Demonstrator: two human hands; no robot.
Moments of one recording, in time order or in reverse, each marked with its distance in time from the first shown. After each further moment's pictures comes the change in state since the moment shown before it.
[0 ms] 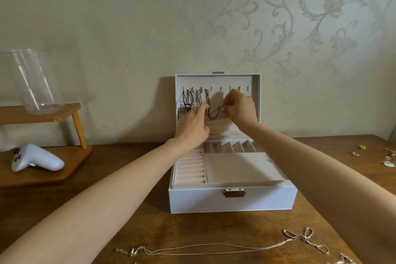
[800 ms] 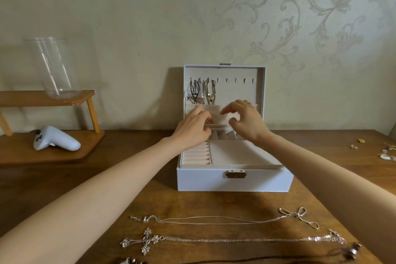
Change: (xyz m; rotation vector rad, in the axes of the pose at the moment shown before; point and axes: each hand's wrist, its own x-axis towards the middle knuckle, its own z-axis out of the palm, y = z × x) left_hand -0.044 0.004 -0.020 -0.025 -0.138 0.025; right_hand -0.063 -0.001 -0.021 -0.115 -0.222 -0.284
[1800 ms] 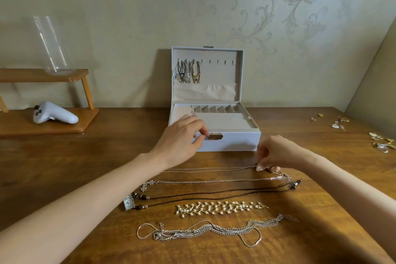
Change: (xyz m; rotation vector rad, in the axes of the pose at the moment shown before) left_hand -0.129 0.061 -0.012 -0.088 0.109 0.235; right_hand -0.159 -0.005 -0.090 -0.229 -0.673 0.394
